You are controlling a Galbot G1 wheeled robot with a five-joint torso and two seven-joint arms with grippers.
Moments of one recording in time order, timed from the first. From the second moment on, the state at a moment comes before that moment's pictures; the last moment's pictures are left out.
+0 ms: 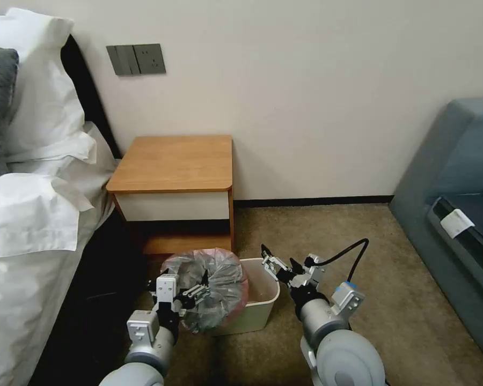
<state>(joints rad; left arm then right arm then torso) 1.71 -1.31 -0.34 -2.28 -0.24 0.40 -0.26 -1.43 1.20 0.05 2.23 0.92 -0.15 0.60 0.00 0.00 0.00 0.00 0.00</state>
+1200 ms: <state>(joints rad) 1.65 -1.33 -0.37 -2.14 -0.39 0.43 -0.30 -1.50 1.24 0.08 2.21 0.84 -0.12 0.60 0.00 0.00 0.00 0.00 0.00</state>
